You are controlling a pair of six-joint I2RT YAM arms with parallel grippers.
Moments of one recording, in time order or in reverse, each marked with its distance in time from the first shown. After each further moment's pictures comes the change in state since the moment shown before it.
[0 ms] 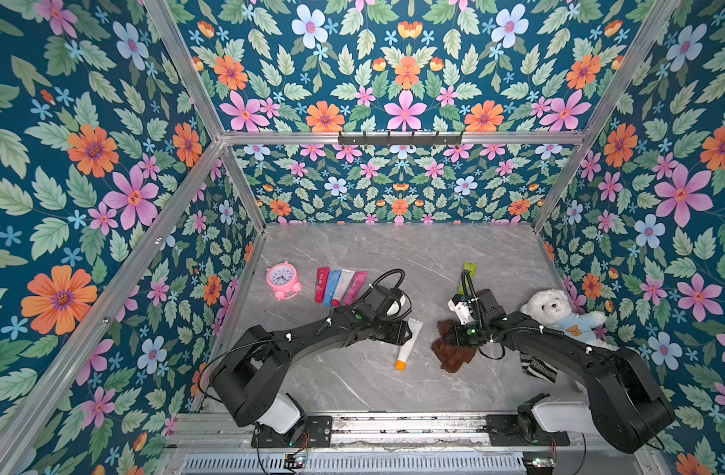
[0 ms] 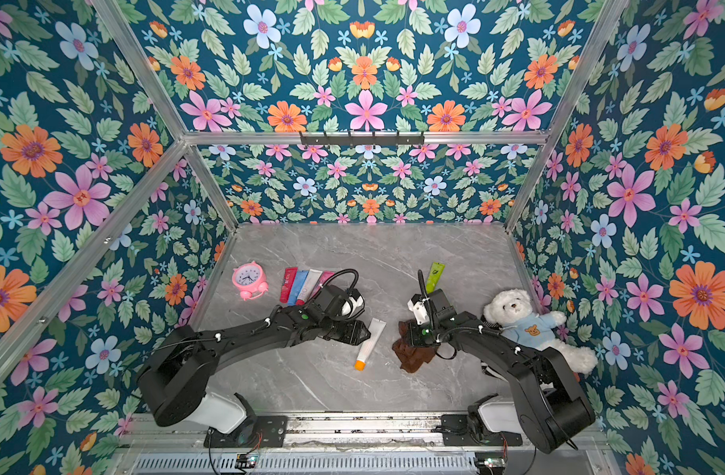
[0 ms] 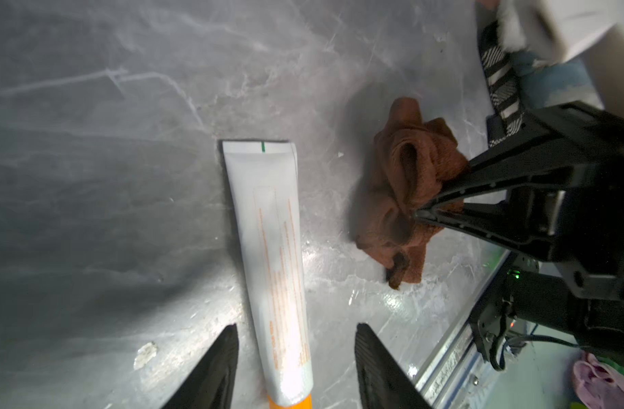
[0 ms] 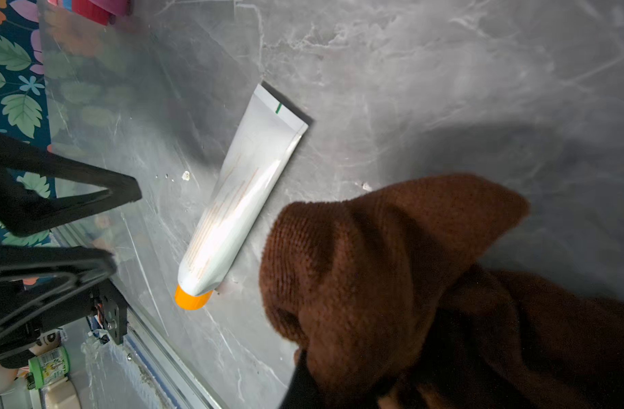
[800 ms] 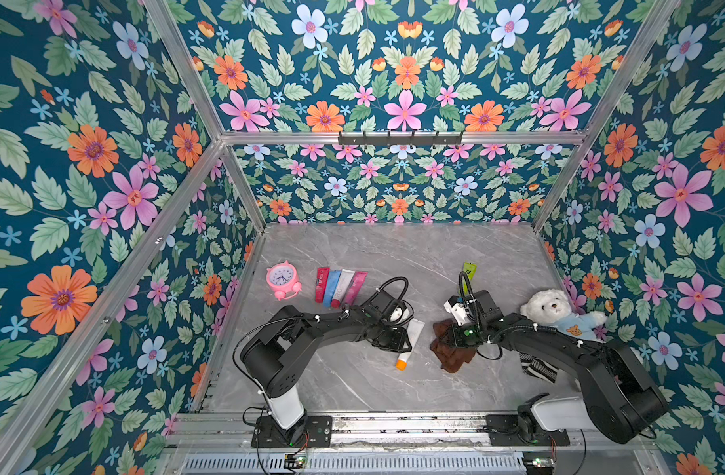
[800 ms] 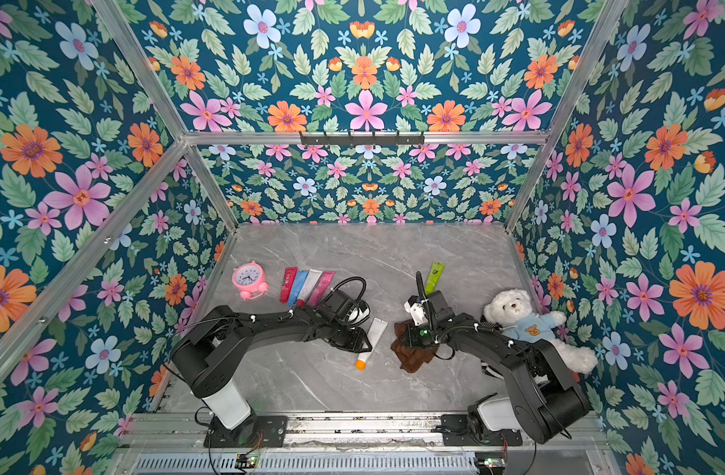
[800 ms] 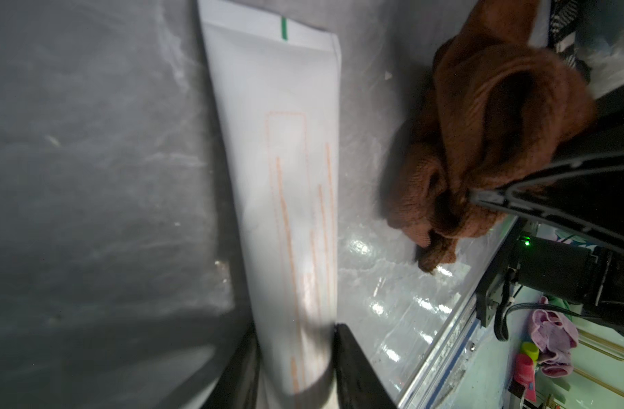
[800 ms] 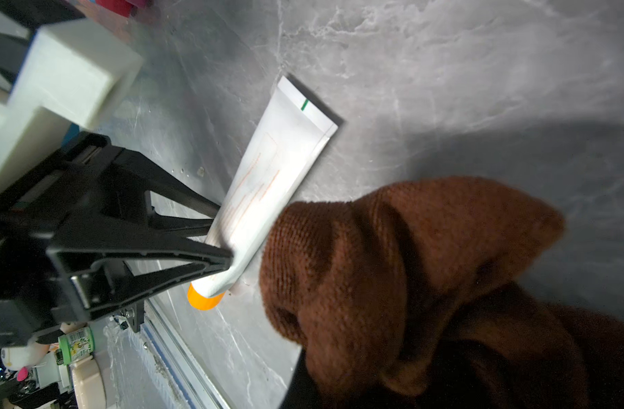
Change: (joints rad) left arm 0.021 0.191 0.008 0.035 0.138 0.023; right arm 0.000 0.050 -0.013 0.077 -0.065 0.003
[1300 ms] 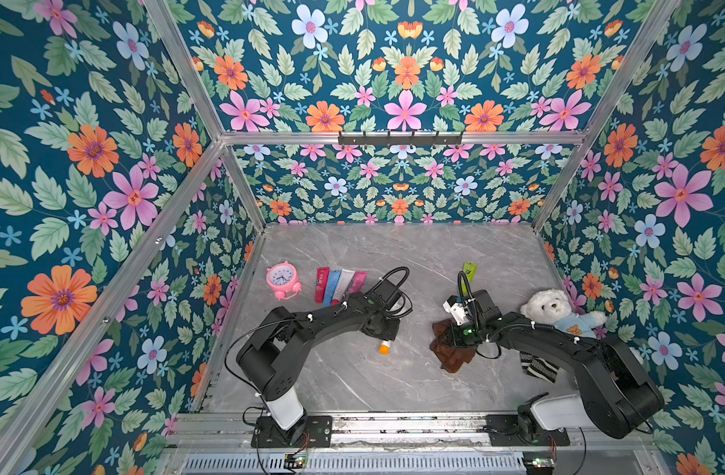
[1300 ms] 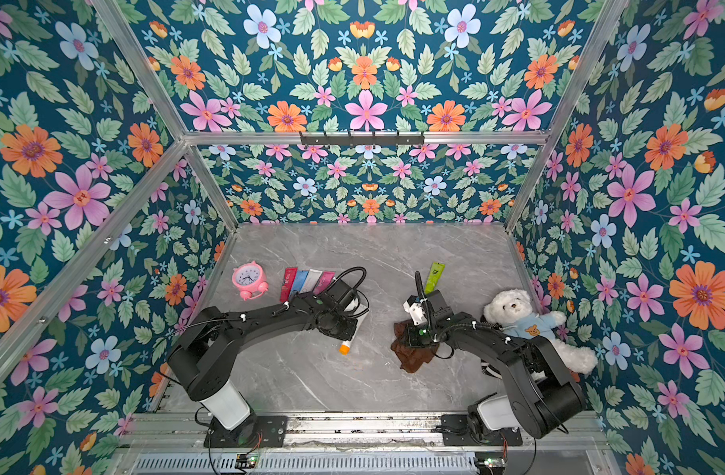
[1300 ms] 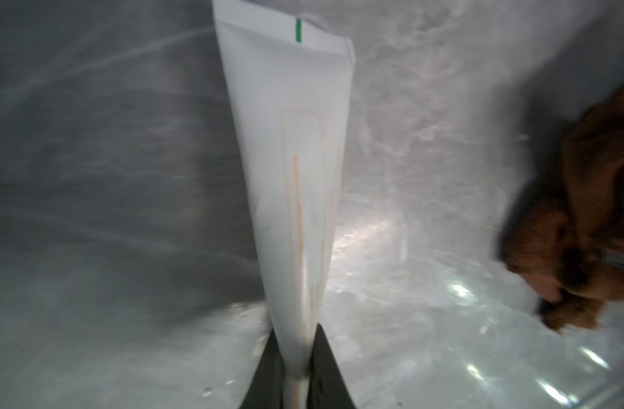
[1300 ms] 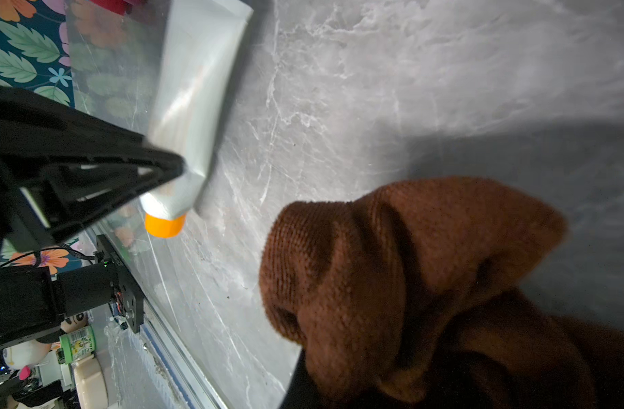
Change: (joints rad) left arm 0.002 -0.042 0.177 -0.368 -0.465 0.069; right arm 0.000 0.034 0.012 0.005 -0.006 -0.004
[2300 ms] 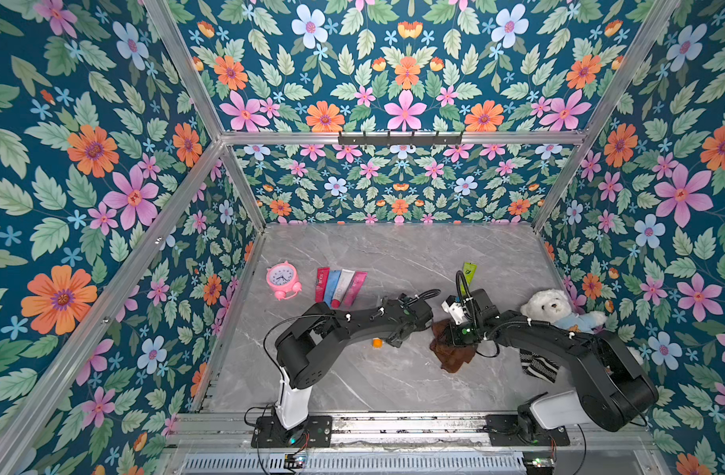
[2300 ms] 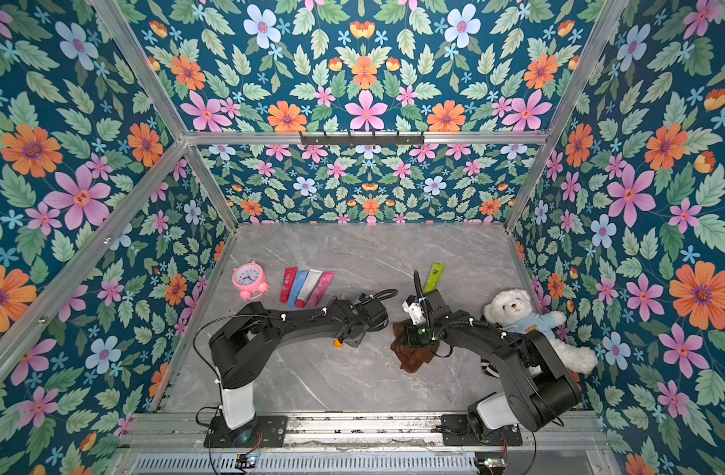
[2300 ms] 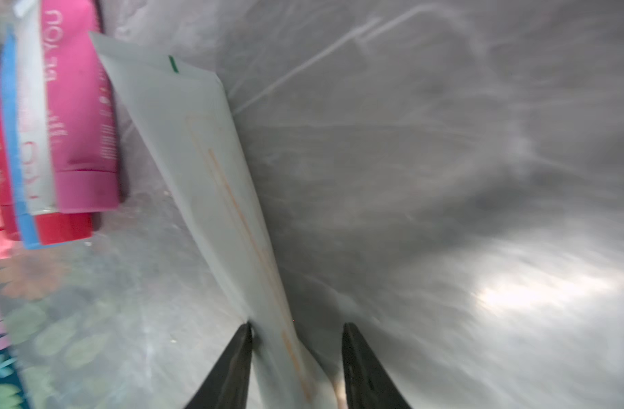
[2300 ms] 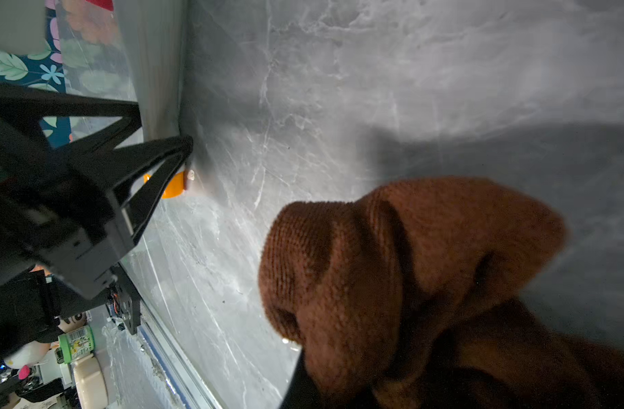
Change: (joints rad) left arm -0.206 0.175 0.143 -0.161 -0.494 -0.075; right arm 0.000 0.035 0.017 0.003 0.000 -0.004
